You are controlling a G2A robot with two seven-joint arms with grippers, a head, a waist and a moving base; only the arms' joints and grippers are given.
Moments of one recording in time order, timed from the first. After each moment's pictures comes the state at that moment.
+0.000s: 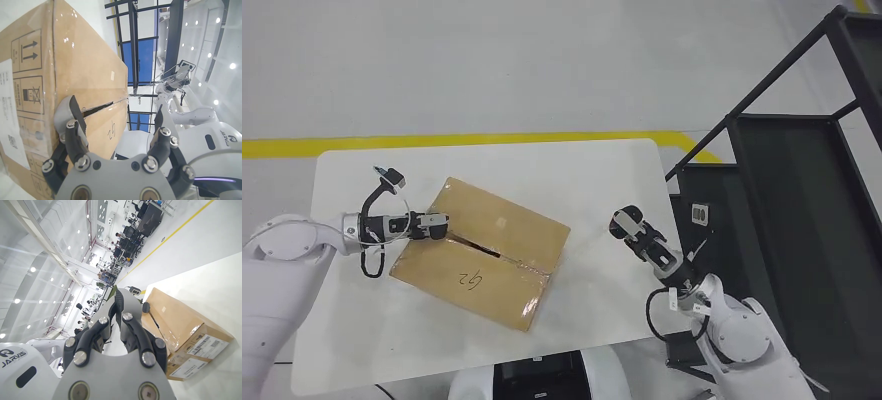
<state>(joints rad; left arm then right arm) 0.95 -0.83 -1.07 -1.17 -0.45 -0.40 -1.28 -1.92 -1.20 1.57 -2.19 0.05 -0.42 0.40</state>
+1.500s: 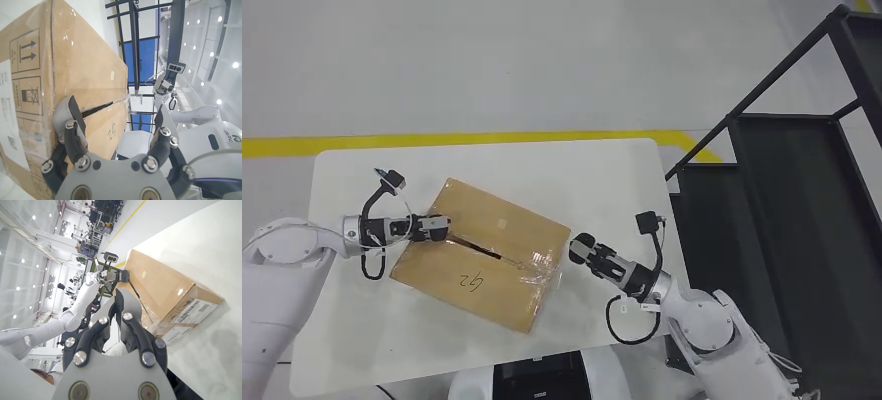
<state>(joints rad) 1.00 -0.83 -1.13 -1.23 -0.40 -0.40 -1.27 -1.79 -1.19 1.39 -2.08 -0.17 -0.22 0.56</state>
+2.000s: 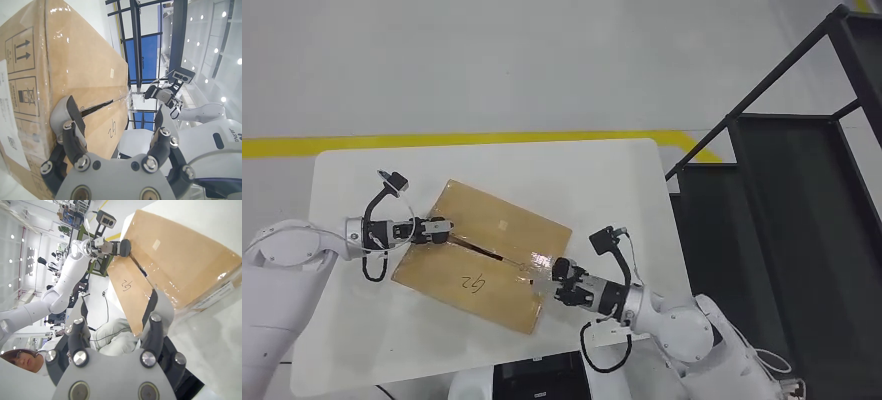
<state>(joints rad) 1.02 -0.83 -1.14 -1.27 -0.38 -0.40 -1.27 -1.76 -1.18 1.24 -2.16 -0.36 -0.08 0.70</state>
